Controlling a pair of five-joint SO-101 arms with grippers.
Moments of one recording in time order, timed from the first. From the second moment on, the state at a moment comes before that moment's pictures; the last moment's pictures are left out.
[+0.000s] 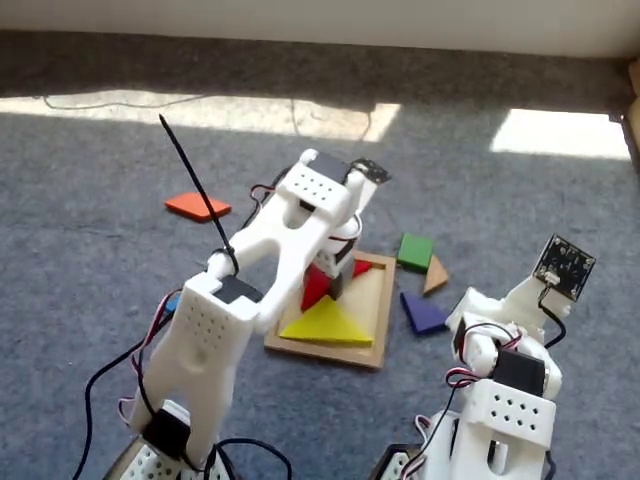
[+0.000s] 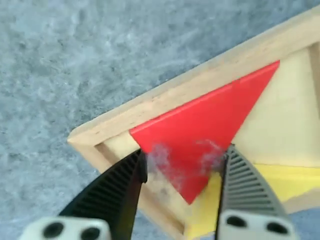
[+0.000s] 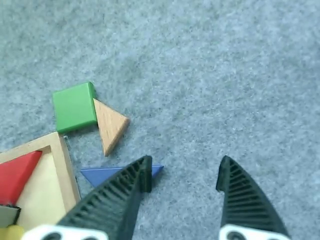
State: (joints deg) left arm 23.5 46.8 -30.4 93.1 -2.2; right arm 11.2 -67.6 73.3 55.3 -12.4
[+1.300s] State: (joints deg) left arm 26.2 23.9 -19.0 74.9 6.1; right arm 11.2 -67.6 73.8 55.3 -12.4
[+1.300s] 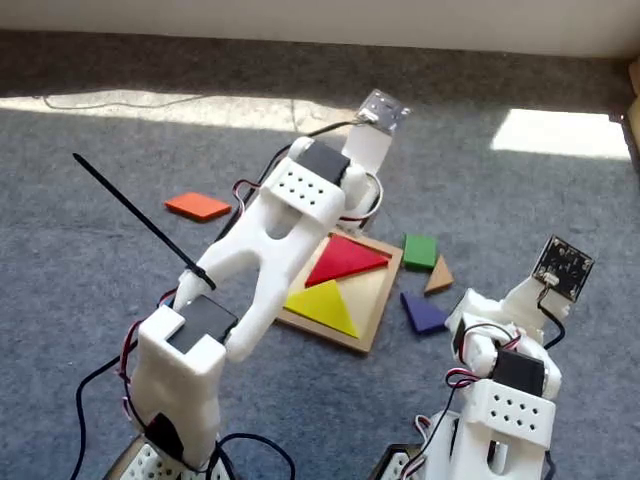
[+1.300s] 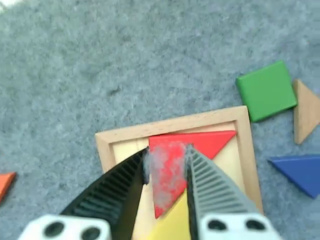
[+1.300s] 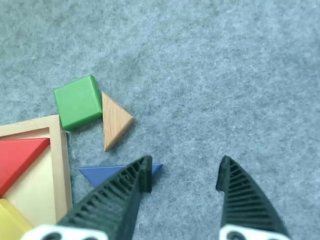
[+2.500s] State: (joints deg) left arm 26.3 48.6 -35.2 85.1 3.6; right arm 11.2 -67.6 74.8 55.3 -12.4
